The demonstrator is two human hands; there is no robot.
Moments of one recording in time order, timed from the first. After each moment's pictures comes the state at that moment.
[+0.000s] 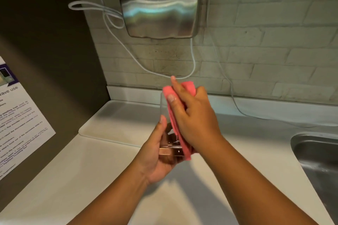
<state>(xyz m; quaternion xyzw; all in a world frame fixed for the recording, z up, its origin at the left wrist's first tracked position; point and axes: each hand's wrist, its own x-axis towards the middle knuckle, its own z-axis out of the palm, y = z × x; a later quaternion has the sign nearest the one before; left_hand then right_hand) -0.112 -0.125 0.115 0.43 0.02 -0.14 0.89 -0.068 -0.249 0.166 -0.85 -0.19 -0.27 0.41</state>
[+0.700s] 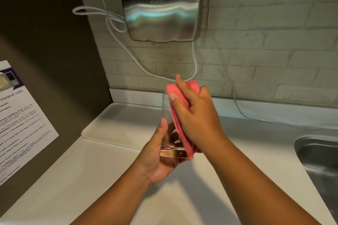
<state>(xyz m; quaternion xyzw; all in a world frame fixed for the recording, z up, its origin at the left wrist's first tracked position) -0.111 -0.125 0.120 0.44 0.03 -0.13 0.89 -0.061 -0.251 0.172 -0.83 -0.18 -0.25 0.46</state>
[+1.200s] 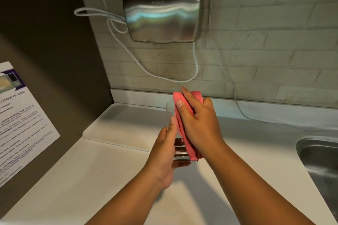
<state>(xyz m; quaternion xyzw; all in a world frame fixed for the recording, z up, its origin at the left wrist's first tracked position) -0.111 -0.145 0.118 0.62 0.07 -0.06 0.78 -0.052 -0.255 0.146 -0.83 -0.14 -0.20 0.50</state>
